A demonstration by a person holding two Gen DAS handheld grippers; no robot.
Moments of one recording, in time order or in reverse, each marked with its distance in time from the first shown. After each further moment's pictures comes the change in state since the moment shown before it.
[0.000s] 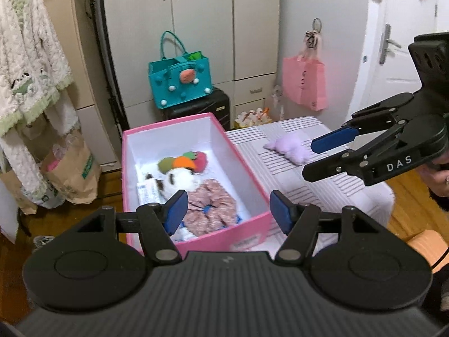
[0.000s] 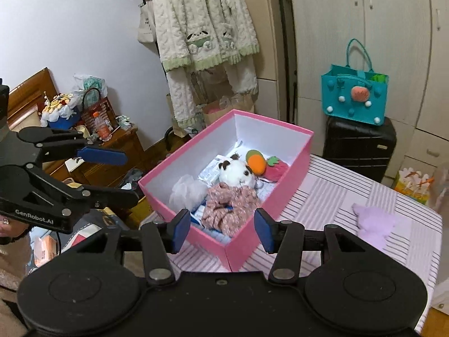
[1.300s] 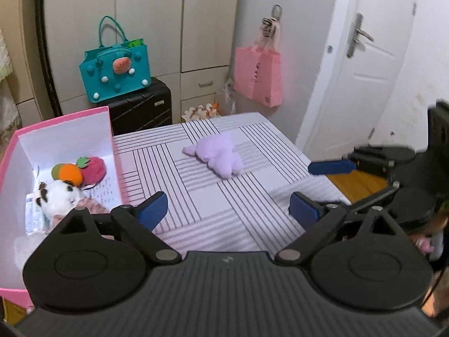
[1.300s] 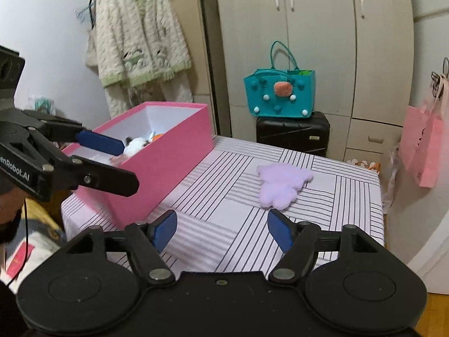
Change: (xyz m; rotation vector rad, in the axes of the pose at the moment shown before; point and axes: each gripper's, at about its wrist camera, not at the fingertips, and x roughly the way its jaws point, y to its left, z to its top) left arm 0.124 -0.110 0.012 -0.017 0.014 -0.176; right arm -0.014 -0.118 -0.123 0.082 -0.168 -0.188
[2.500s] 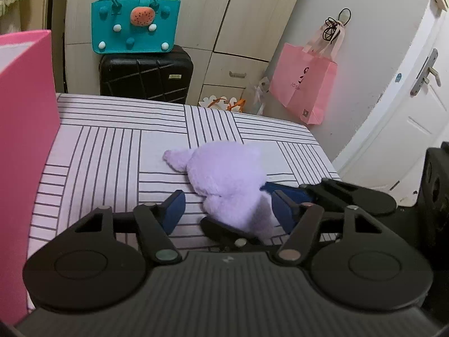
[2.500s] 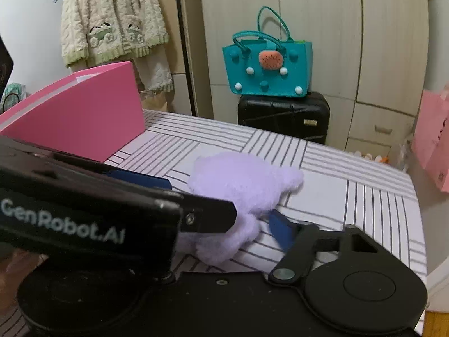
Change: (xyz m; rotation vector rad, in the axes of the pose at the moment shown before) left arm 0.212 0.023 0.017 -0.310 -0.003 0.050; right arm 0.168 -0.083 0.003 -0.018 0.071 -0.027
